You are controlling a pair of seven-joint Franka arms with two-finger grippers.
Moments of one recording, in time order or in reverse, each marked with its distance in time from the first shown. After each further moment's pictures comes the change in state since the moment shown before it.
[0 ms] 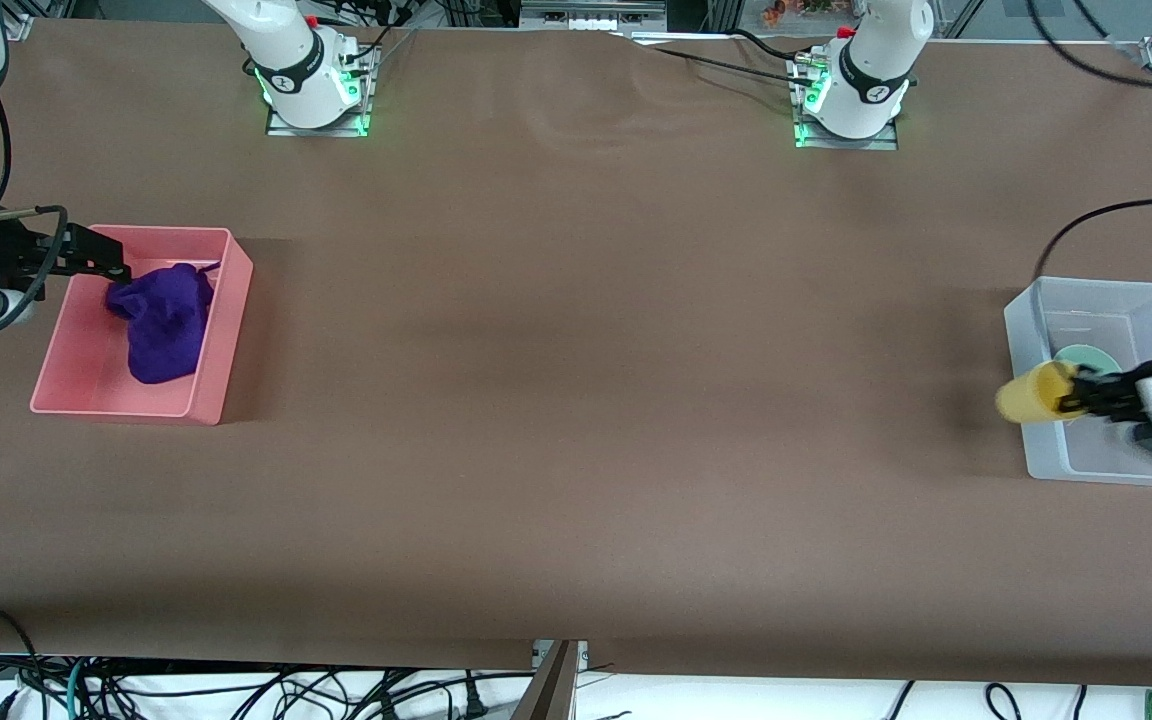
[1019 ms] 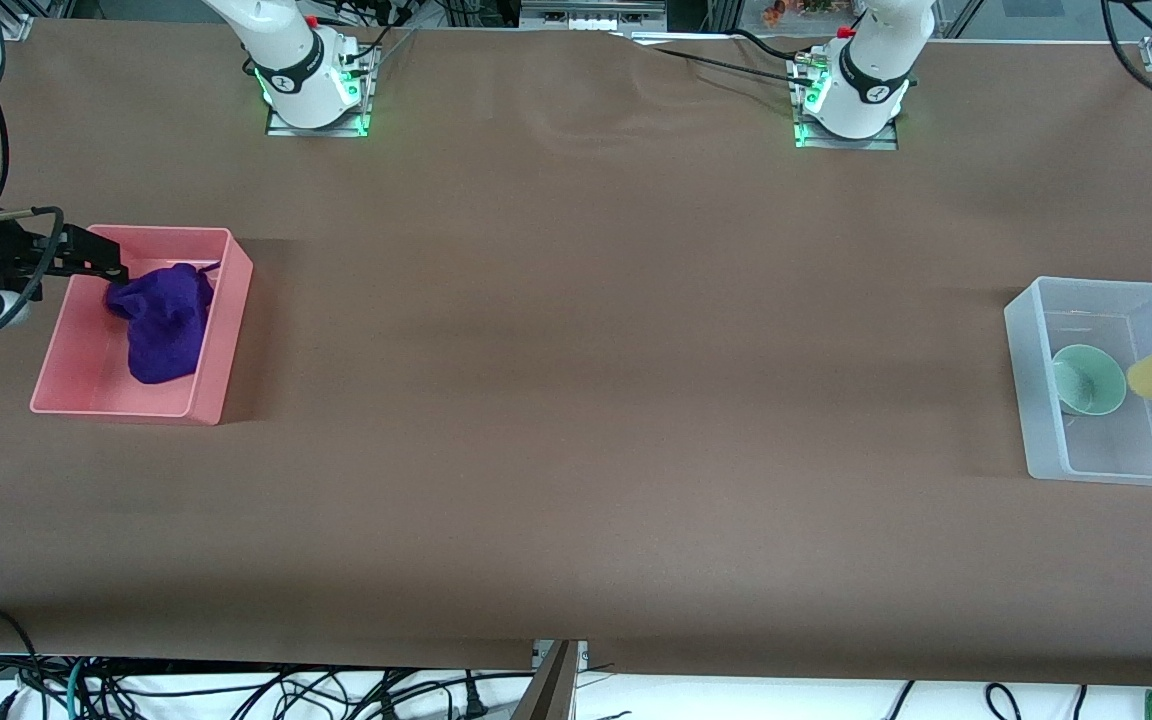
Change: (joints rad) left arm 0.208 0.152 0.046 0.024 0.072 0.119 0.281; right arm -0.005 0.001 0.000 0.001 0.000 0.001 0.000
